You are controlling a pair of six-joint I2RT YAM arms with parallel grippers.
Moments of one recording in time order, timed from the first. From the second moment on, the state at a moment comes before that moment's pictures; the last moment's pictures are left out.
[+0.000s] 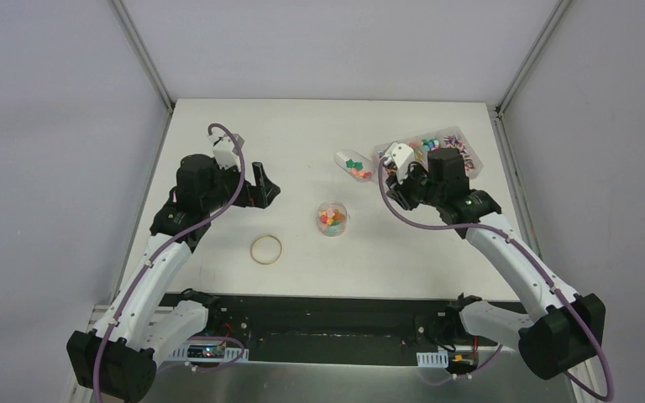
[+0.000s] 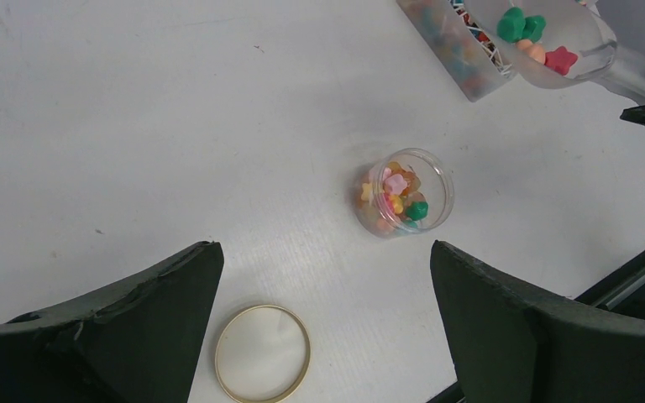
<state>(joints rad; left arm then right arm) -0.25 0.91 0.83 -0.37 0.31 -0.29 0.42 1.11 0.94 -0.43 -0.30 -0.45</state>
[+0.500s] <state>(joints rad) -0.25 0.91 0.83 -0.37 0.31 -0.29 0.54 1.12 0.98 -0.60 -0.19 -0.64</state>
